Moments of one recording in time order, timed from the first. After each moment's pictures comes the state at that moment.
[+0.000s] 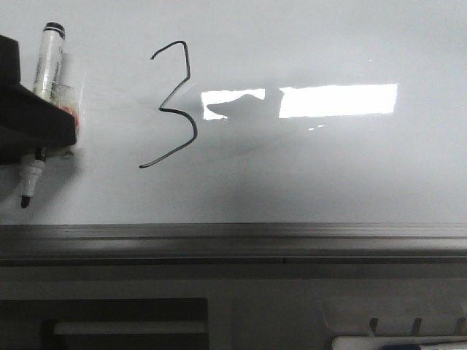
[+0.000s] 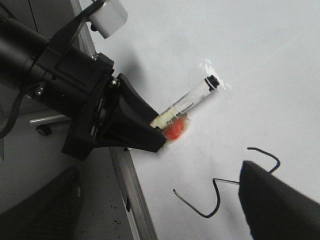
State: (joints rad) left arm -0.77 1.02 -0.35 -0.75 -0.23 0.17; right arm 0.86 1.19 -1.07 0.38 0.49 -0.71
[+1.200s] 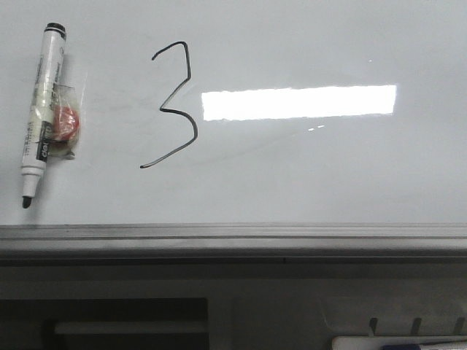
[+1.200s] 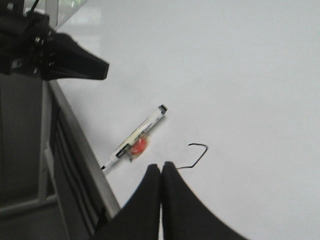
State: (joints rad) left arm -0.77 0.51 -0.35 -0.55 -0.10 0.41; right arm 0.86 0.53 -0.55 0.39 0.17 -0.71
